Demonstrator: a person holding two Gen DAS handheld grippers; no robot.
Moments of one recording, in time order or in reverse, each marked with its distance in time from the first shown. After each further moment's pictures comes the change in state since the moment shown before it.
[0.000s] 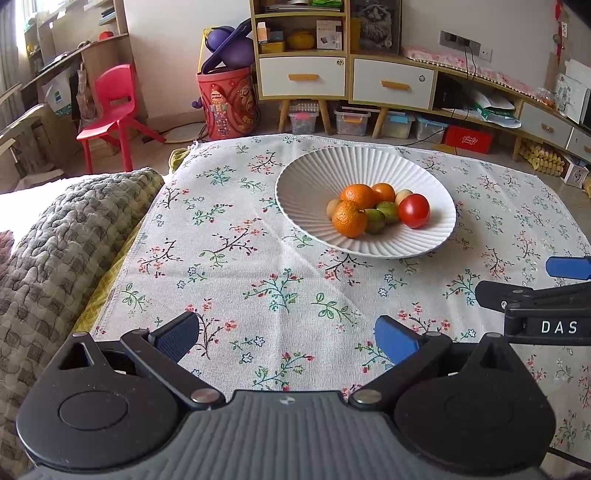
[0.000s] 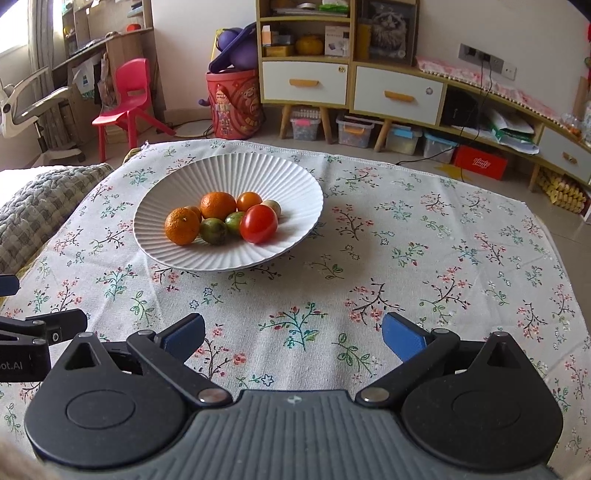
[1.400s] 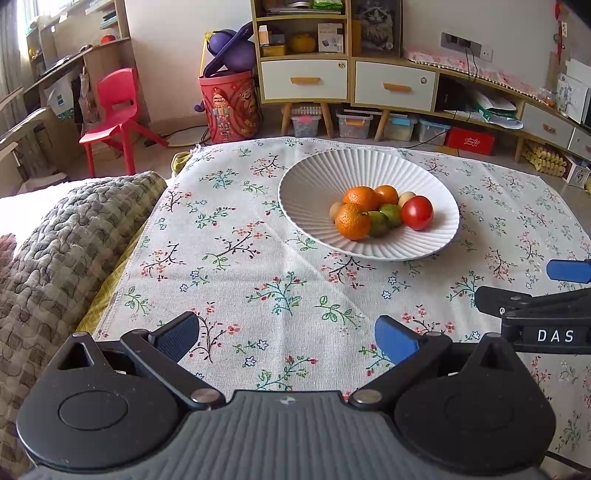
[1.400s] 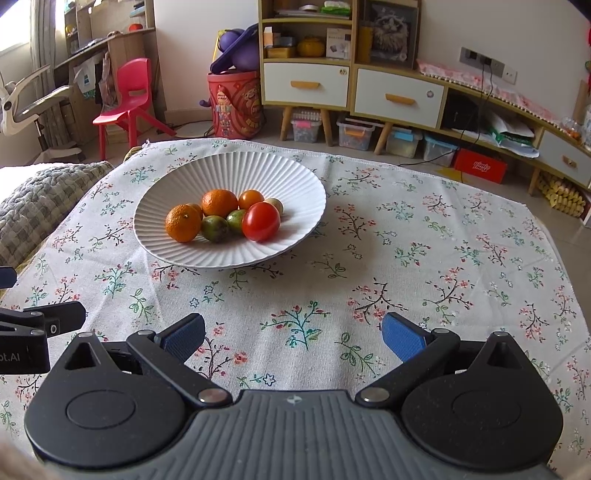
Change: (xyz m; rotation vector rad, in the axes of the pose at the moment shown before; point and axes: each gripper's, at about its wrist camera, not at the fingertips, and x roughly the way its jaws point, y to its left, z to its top) left arm 0.000 -0.001 0.000 0.002 -0.011 0.010; right arm 0.000 0.003 -0.002 -0.007 -0.008 -0.004
